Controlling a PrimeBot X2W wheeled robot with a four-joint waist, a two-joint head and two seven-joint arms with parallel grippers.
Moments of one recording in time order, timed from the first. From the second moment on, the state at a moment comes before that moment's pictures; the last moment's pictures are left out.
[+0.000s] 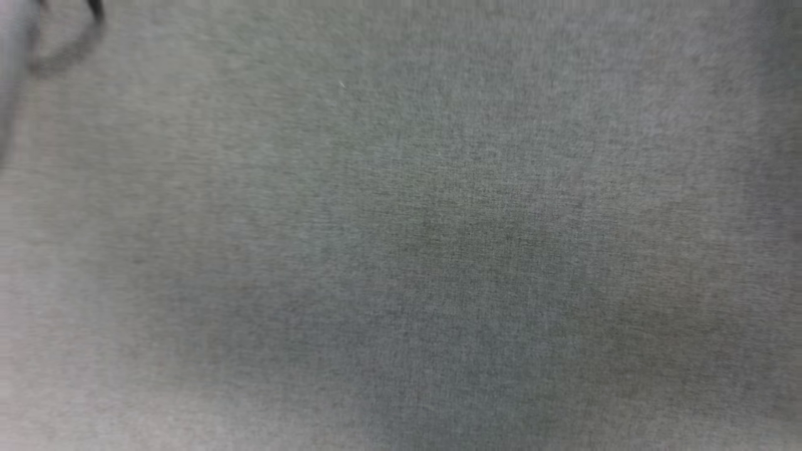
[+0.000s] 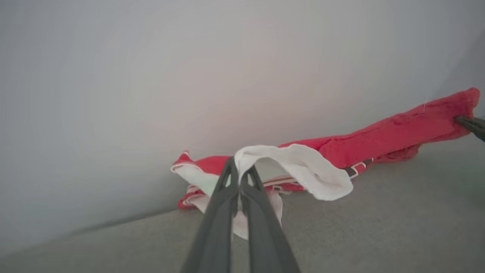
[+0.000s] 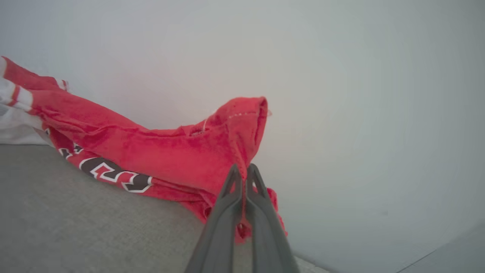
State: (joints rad) left arm -1.66 0.51 -0.93 0.82 -1.08 -0.13 -0.10; right arm -1.52 -0.25 0.32 1.03 0.12 0.13 -0.26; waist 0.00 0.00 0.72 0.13
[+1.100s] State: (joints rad) left arm -0.34 1.08 -1.04 -0.43 -1.62 0.53 -0.17; right arm -0.21 -0.64 0.36 0.23 0.63 0.13 -0.04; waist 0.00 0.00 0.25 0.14
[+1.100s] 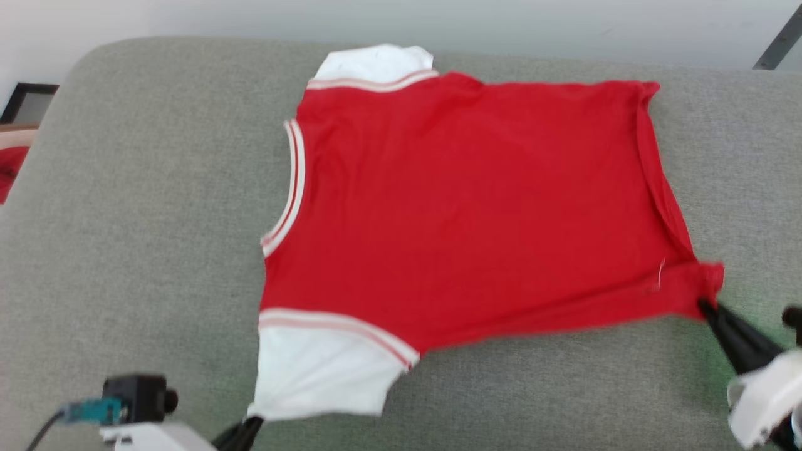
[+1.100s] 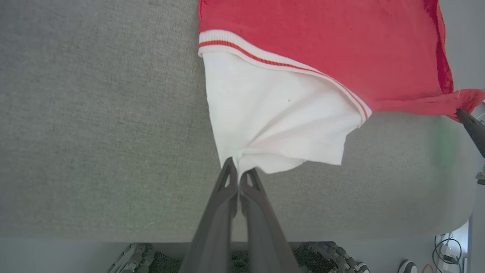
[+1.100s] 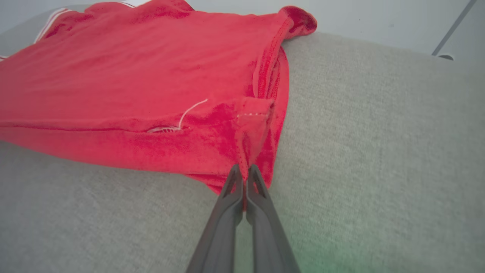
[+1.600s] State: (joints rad) left arm -0.09 1.12 -0.95 -0.51 -1.76 0.60 -0.26; right arm 0.15 -0.62 0.25 -0.03 0.63 0.13 0.10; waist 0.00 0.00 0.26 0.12
